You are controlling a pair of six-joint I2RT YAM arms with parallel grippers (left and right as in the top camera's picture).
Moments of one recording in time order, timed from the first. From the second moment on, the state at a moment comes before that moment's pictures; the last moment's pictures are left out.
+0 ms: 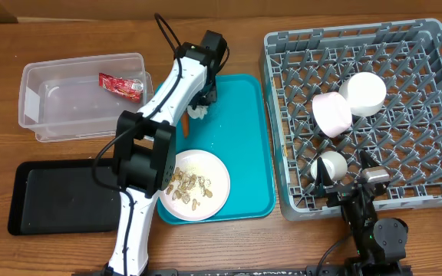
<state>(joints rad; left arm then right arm) -0.37 2.39 2.04 -1.12 -0.26 -0.44 0.11 0.01 0.02 -0.03 -0.06 0.07</state>
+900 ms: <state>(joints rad) 0.07 2.06 2.09 -1.32 -0.27 -0.48 0.11 0.01 0.02 -0.03 -0.07 0.07</state>
